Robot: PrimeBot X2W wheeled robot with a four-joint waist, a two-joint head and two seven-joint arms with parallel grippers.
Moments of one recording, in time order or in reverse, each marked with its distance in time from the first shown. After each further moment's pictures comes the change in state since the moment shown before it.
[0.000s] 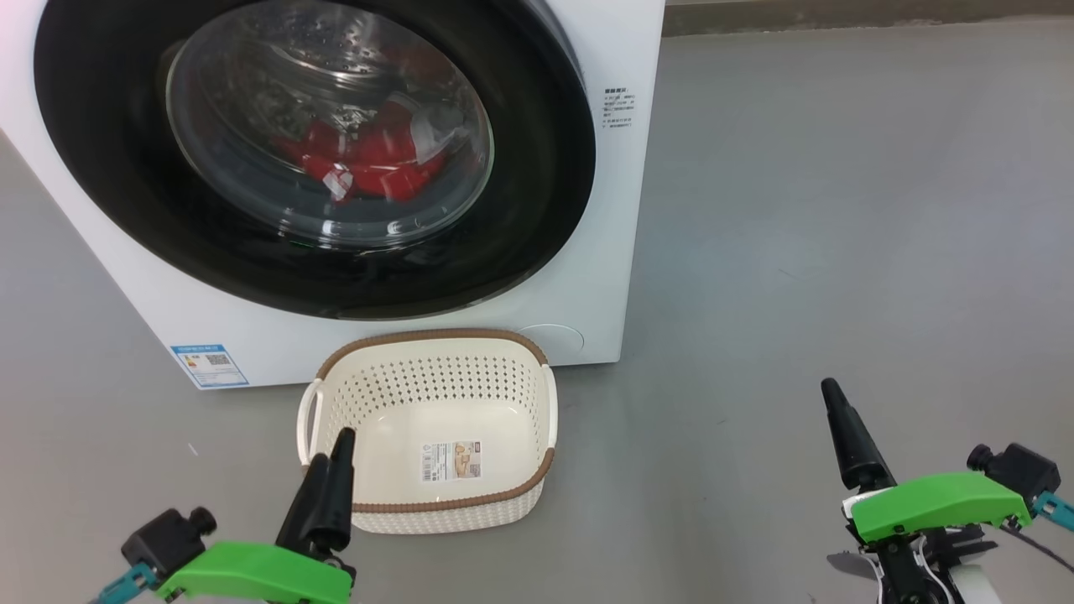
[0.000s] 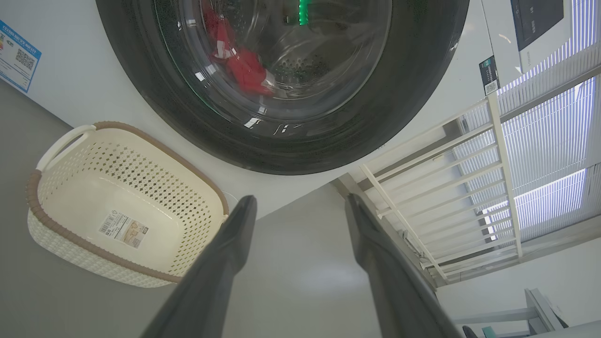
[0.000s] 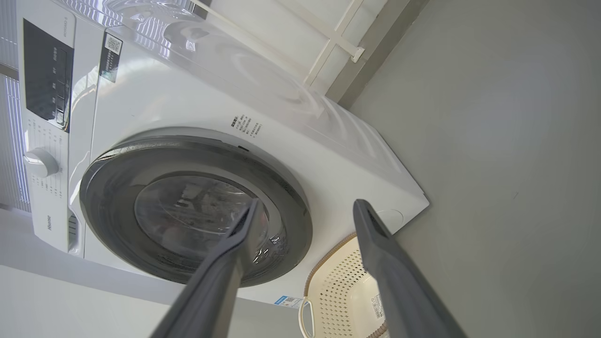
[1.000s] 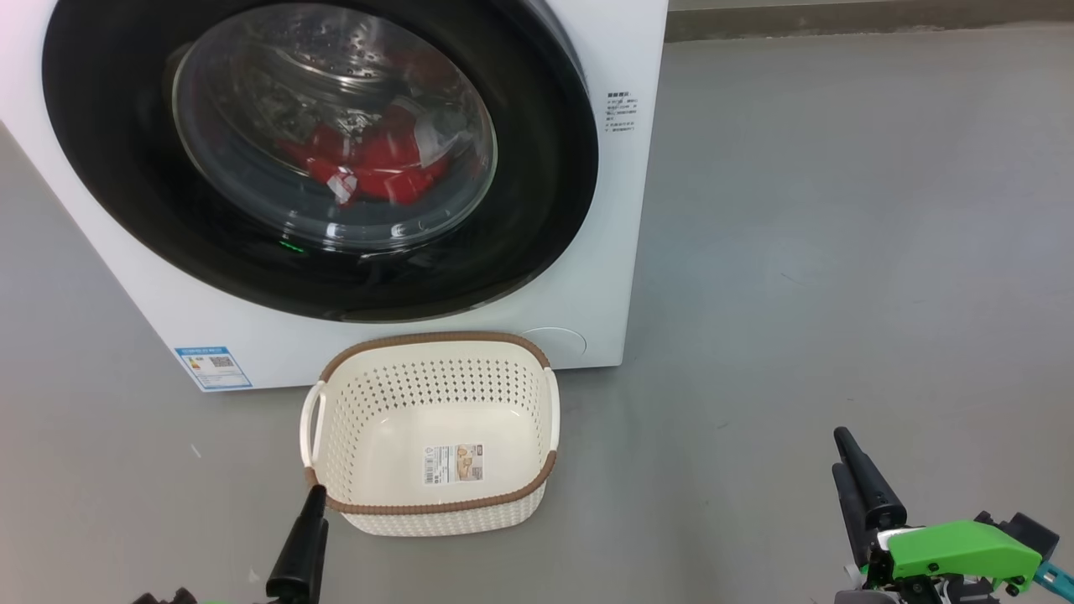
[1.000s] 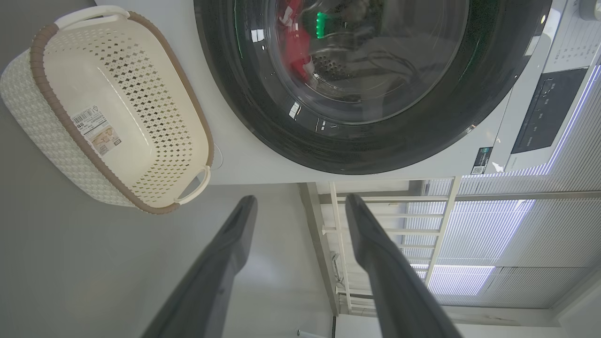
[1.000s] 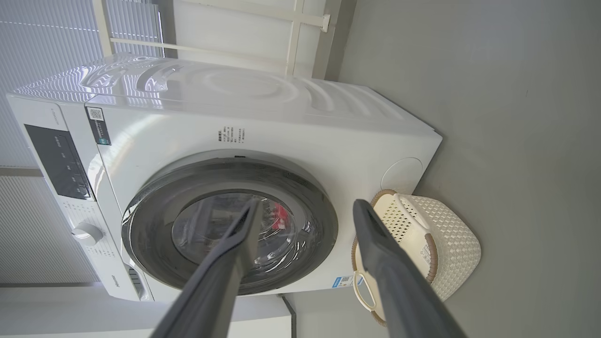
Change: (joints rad) left arm 0.080 -0.002 0.053 0.047 -0.441 -0.033 0.086; right arm 0.078 0.008 -0.023 0.006 0.357 0.000 0.082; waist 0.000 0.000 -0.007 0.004
